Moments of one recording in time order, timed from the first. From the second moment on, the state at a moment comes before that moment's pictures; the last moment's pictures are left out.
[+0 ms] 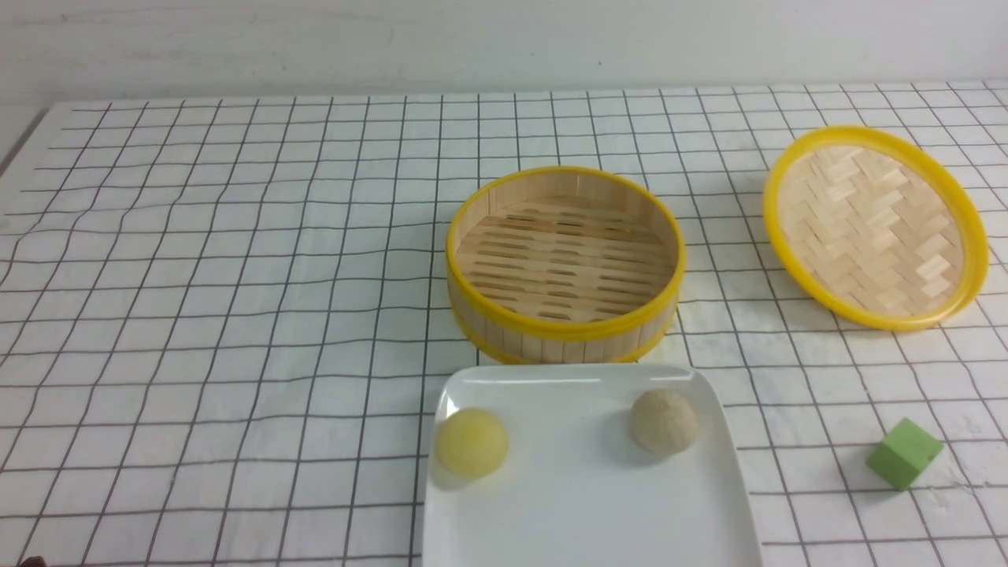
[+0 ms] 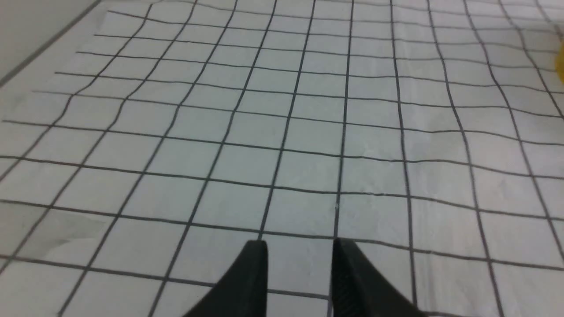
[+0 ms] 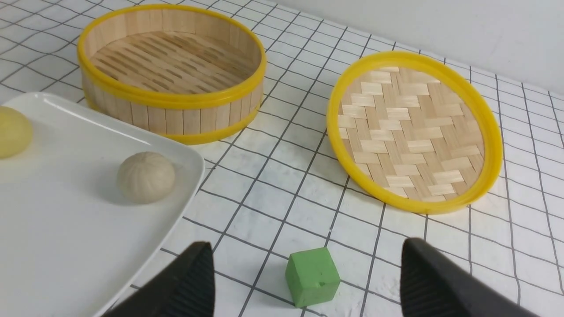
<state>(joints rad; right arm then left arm) 0.23 0.14 -0.41 0.08 0.67 -0.23 0.00 -0.01 0.02 0.18 0.39 -0.23</state>
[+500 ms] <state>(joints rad) 0.23 0.14 -0.41 0.08 0.67 -0.23 0.00 -0.01 0.02 0.16 0.39 -0.23</state>
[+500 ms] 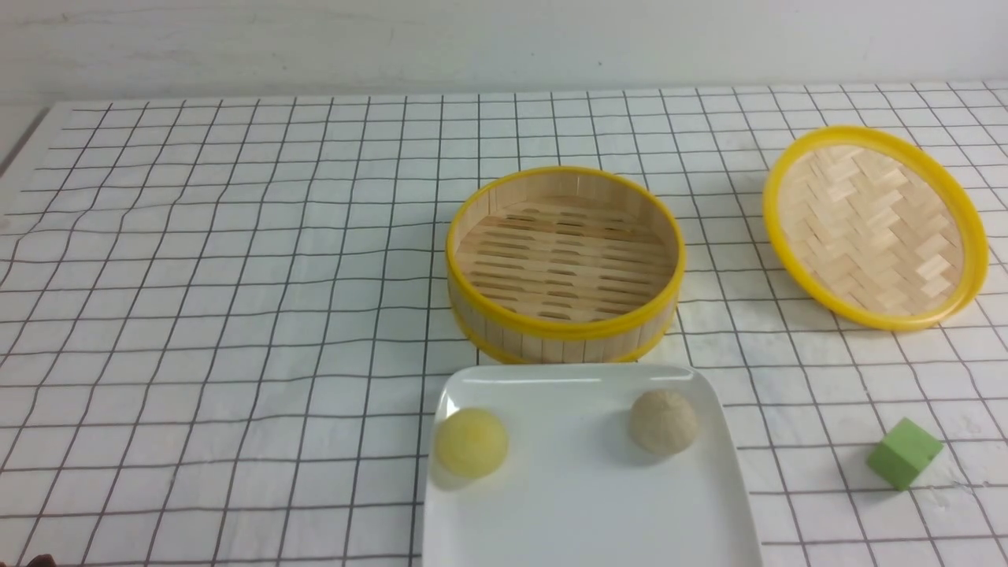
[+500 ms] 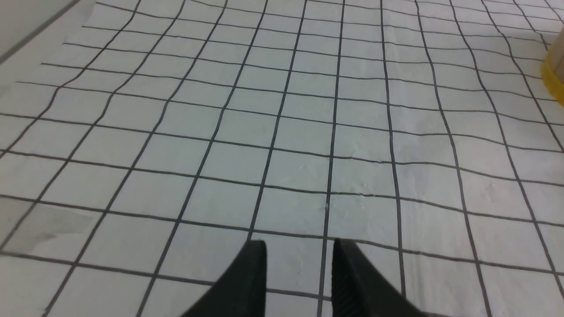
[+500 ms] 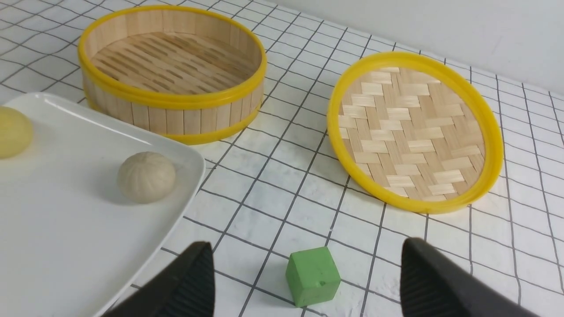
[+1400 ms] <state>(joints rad) 0.23 0.14 -0.41 0.09 0.67 -0.23 0.00 -0.01 0.02 0.17 0.39 -0.23</state>
